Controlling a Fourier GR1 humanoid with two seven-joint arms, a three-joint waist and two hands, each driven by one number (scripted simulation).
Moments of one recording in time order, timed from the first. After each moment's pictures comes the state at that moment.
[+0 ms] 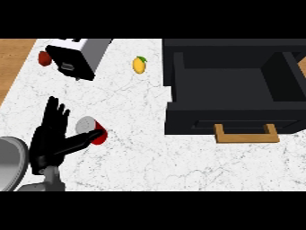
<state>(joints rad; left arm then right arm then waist) -0.02 0.00 0.06 -1.59 0.13 0.33 0.18 0.40 -0.08 -0.64 -2.15 -0.43 0.45 0.13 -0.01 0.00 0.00</state>
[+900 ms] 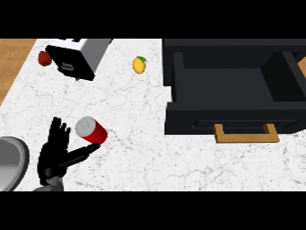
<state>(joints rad) -0.01 0.02 0.16 -1.21 0.24 0.20 -0.13 0.42 -0.03 -0.70 -2.18 -0.45 0.53 0.14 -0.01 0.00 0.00</state>
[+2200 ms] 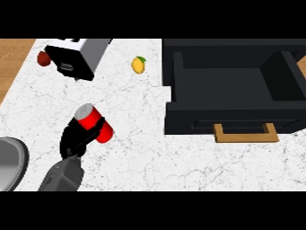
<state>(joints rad) -0.30 0.03 0.22 -0.77 0.41 0.02 -0.33 0.42 -0.04 -0.78 -2.24 -0.59 0.55 0.27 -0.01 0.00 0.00</state>
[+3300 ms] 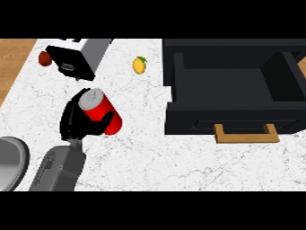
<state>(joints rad) -0.30 0.03 0.07 -1.15 0.37 0.00 -0.22 0.47 -0.01 -0.73 -2.28 -0.58 0.51 0.25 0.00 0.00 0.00</state>
